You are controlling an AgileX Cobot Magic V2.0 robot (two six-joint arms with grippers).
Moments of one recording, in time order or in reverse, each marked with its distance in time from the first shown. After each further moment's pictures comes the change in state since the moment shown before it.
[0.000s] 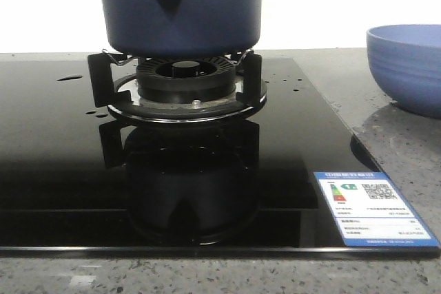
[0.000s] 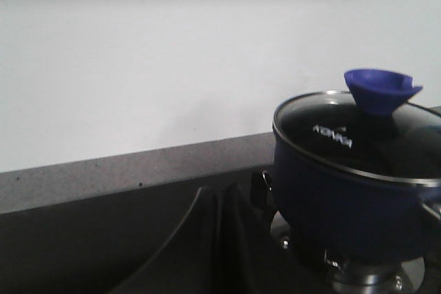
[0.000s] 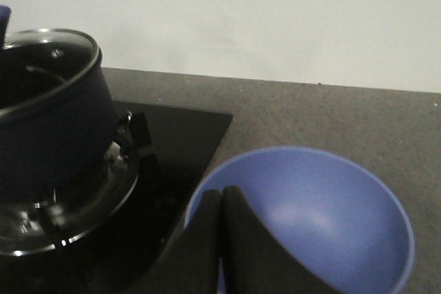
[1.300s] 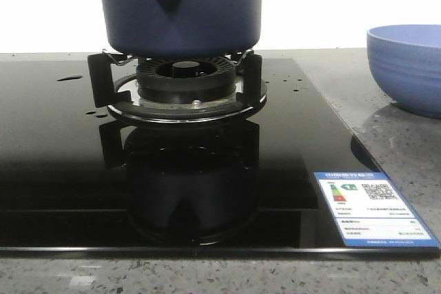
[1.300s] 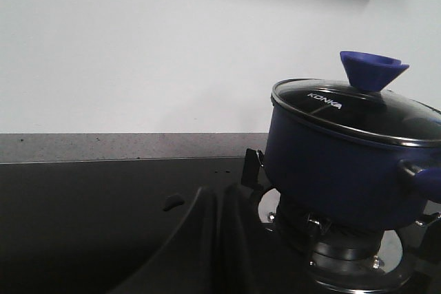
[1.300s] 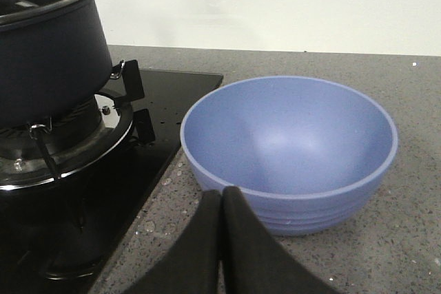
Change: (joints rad) left arm 0.000 -0.228 0.217 -0.234 -0.025 0.110; right arm 0.000 -0.270 0.245 0.011 -0.034 -0.010
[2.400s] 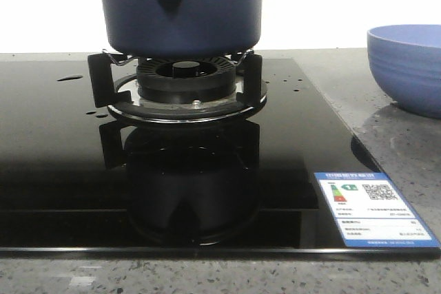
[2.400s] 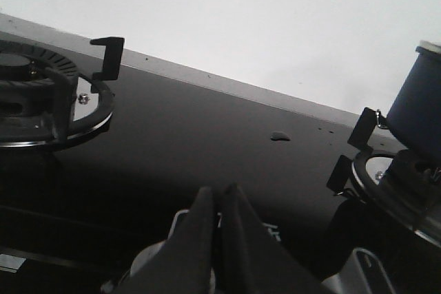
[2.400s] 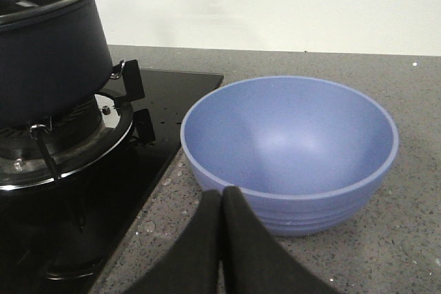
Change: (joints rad) left arm -0.025 -0.377 0.287 1.644 -0.231 -1.801; right arm 0.000 0.000 0.000 0.000 0.000 0.000
